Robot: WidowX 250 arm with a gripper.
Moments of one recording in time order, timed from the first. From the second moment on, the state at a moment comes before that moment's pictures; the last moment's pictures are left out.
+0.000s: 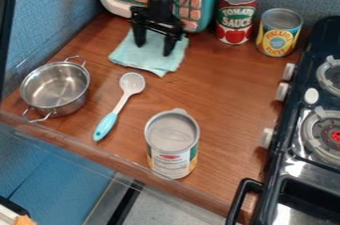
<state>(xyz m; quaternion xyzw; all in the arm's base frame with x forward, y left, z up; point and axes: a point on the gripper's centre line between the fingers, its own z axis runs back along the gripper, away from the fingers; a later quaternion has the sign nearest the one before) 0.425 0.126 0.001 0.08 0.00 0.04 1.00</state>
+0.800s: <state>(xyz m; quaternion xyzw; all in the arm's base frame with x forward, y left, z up) 0.405 0.151 0.050 0.02 -0.07 0.04 1.00</state>
